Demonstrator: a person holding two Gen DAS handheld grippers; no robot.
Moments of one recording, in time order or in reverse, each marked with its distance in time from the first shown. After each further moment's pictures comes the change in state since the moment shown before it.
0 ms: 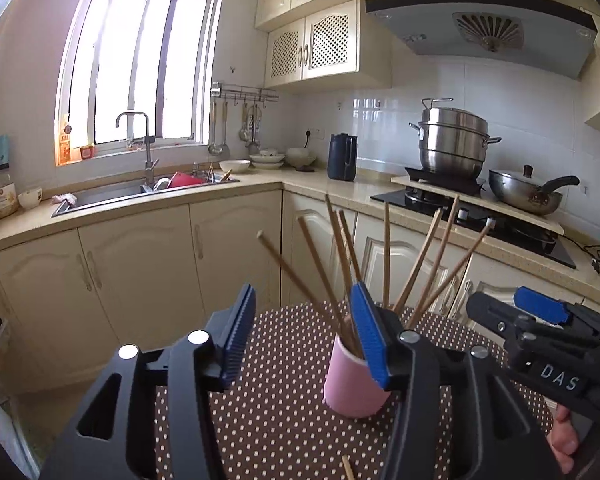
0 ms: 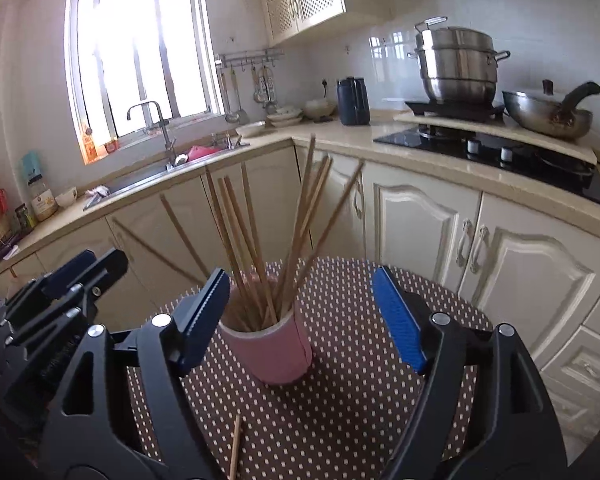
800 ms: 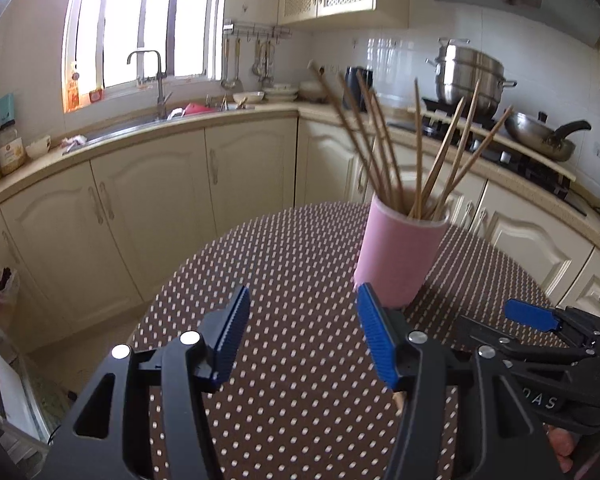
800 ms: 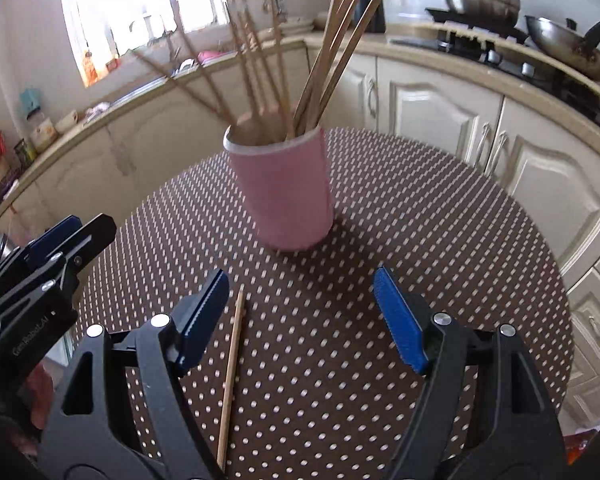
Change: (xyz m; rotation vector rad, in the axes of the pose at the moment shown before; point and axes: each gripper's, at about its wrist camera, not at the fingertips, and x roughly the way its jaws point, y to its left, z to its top) left arm -0.002 0.029 -0.086 -0.014 0.231 0.041; right arm 0.033 0.022 -0.099 -0.050 0.322 0.030
